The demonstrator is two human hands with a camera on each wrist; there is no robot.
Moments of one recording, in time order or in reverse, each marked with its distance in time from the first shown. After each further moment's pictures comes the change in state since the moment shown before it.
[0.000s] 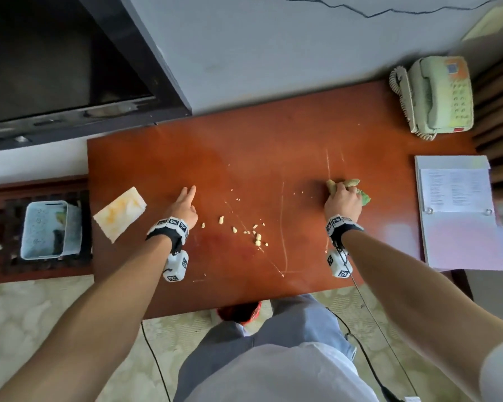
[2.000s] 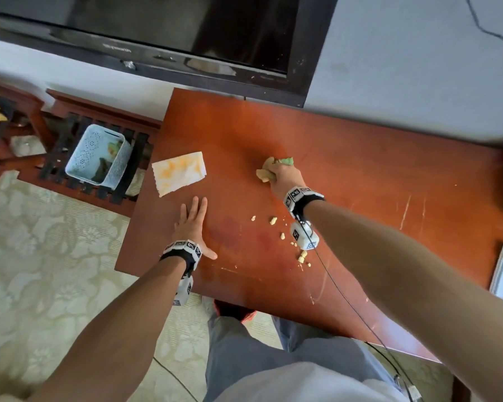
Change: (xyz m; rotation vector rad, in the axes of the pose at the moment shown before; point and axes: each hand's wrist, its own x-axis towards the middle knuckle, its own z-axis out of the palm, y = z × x) left_hand -0.058 -0.130 0.066 -0.136 -0.134 -0.178; right_hand -0.067 -0.301 0.029 0.049 -0.500 -0.919
